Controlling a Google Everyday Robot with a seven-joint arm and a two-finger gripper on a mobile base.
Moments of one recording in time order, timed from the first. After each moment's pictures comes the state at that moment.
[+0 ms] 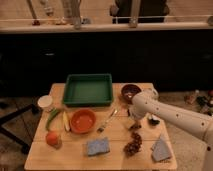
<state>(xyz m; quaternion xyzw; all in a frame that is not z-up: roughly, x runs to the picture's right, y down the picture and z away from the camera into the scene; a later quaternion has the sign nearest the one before) 0.188 0.197 0.890 -0.28 0.10 0.40 0.87</state>
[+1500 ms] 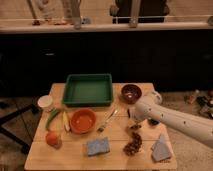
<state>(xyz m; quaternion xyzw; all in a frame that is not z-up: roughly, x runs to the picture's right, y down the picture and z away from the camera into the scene) 0.188 0.192 0.871 -0.24 0.07 0.44 0.87</state>
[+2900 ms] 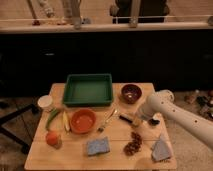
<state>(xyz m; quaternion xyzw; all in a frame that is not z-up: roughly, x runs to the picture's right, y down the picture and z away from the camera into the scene) 0.194 0.186 0.862 -0.30 -0.08 0.25 0.92</state>
